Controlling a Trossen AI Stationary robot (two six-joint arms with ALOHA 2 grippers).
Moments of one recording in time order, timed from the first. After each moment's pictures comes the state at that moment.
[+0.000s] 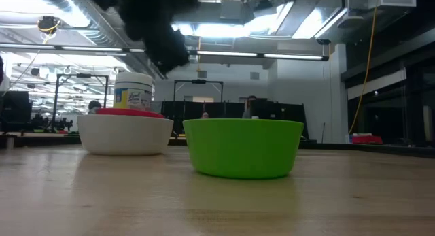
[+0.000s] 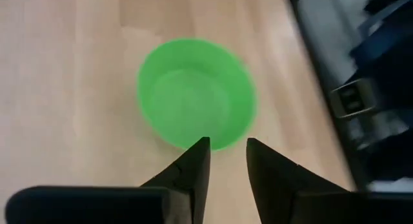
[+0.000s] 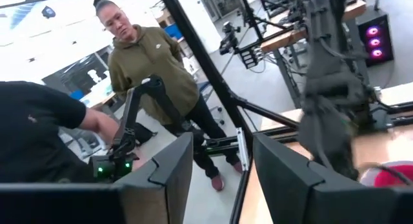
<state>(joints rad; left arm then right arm) -0.15 1.52 0.95 -0.20 0.27 -0.23 0.06 1.15 1.38 -0.28 -0.42 0.51</state>
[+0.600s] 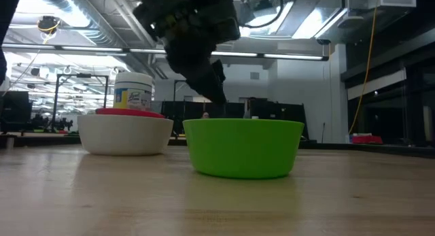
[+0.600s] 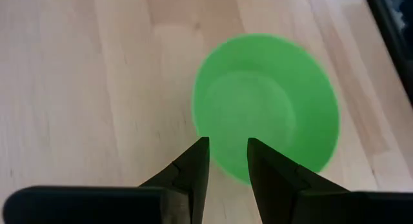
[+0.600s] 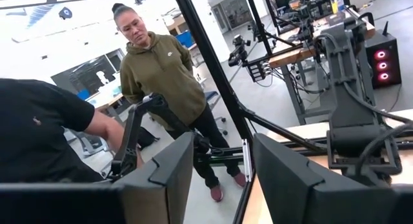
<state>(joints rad) -0.06 1.81 1.20 -0.34 0.27 0.01 0.06 1.09 1.37 -0.28 -0.44 0.46</state>
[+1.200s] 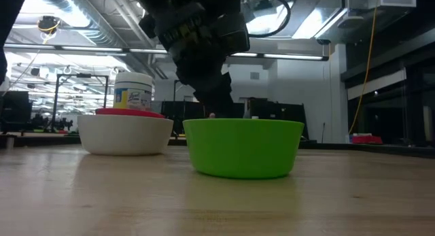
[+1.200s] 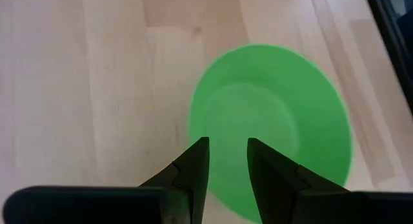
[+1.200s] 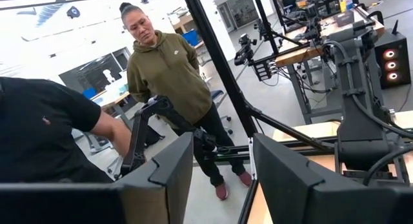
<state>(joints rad) -0.07 1.88 1.21 -0.25 0.29 -0.07 0.06 1.06 1.37 -0.30 -0.46 0.47</state>
